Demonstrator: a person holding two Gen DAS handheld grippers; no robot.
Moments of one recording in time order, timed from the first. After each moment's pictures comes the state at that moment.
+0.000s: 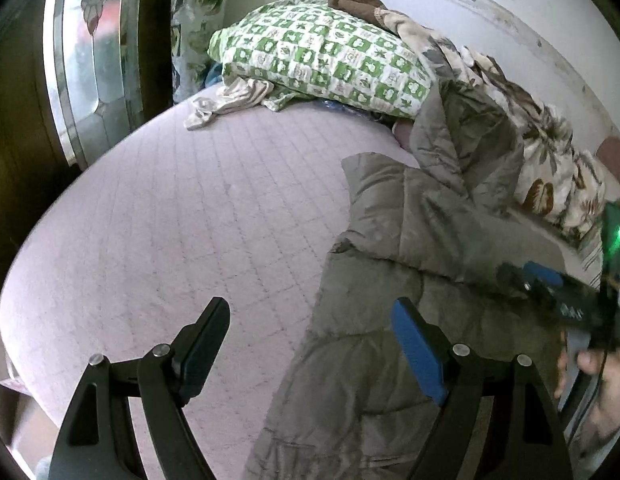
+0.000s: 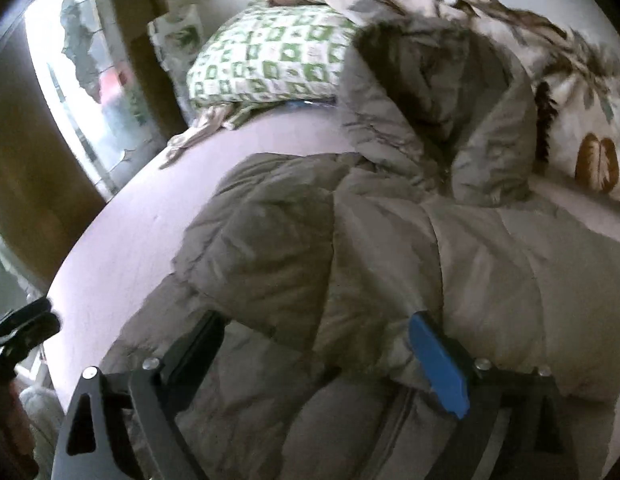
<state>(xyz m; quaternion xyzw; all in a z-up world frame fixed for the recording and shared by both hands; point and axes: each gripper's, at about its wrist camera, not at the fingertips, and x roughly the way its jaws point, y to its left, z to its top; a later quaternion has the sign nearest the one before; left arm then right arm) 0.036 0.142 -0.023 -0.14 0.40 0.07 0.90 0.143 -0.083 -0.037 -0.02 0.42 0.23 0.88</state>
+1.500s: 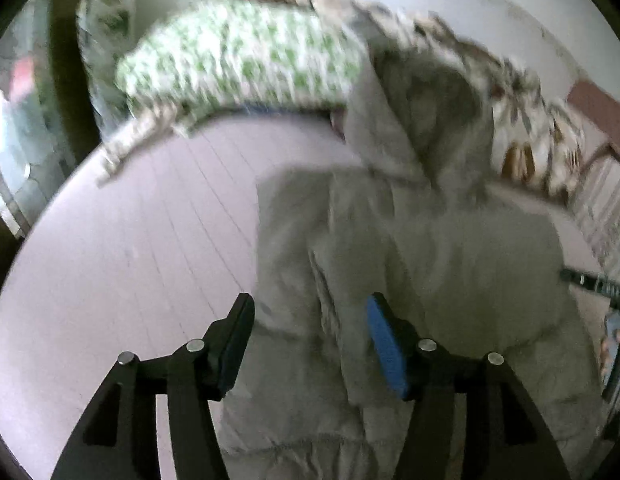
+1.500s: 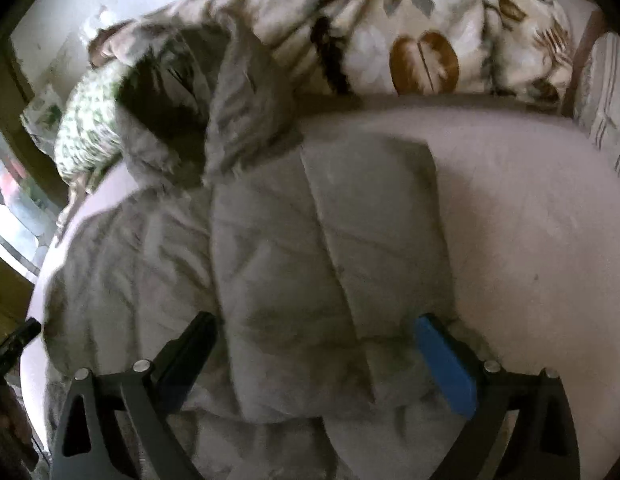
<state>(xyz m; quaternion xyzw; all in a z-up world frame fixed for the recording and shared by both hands) 0.139 0.088 -0.017 -0.06 0.39 -0.01 0.92 0.178 -0.280 -0.056 0.09 0.46 0.05 0.88</state>
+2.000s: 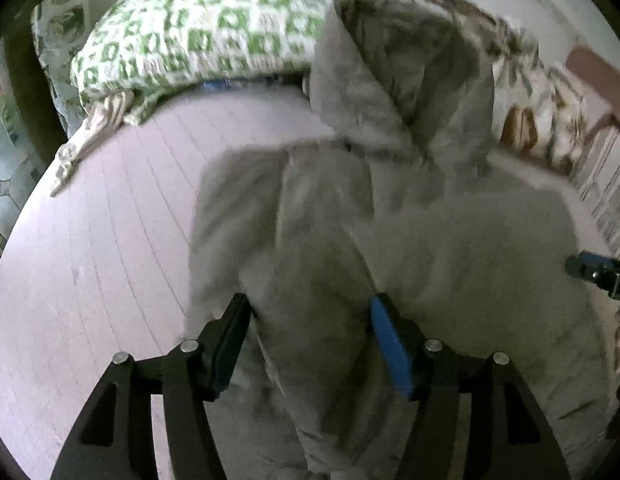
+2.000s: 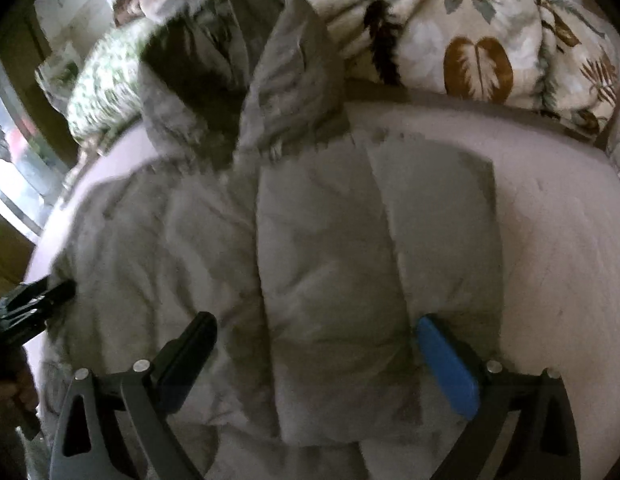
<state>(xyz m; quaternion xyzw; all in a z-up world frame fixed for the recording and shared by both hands) 0.204 0.061 -0.039 -0.03 0.45 -0.04 0.89 0.204 -0.254 -0.055 0.05 0.49 0.10 0.87</state>
